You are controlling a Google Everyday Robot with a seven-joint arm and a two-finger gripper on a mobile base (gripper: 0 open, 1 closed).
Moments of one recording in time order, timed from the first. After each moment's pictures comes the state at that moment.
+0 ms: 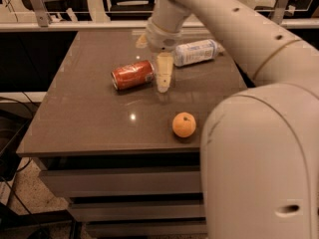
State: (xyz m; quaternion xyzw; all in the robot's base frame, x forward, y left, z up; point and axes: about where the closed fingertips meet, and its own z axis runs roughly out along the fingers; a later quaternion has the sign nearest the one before) arm 0.671 0.022 0.849 -0.82 0.55 0.08 0.16
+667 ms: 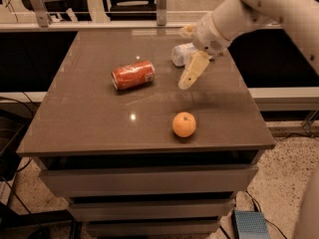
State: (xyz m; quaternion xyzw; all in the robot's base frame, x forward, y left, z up) arm 0.654 -0.068 0.891 -0.67 0.65 0.15 0.33
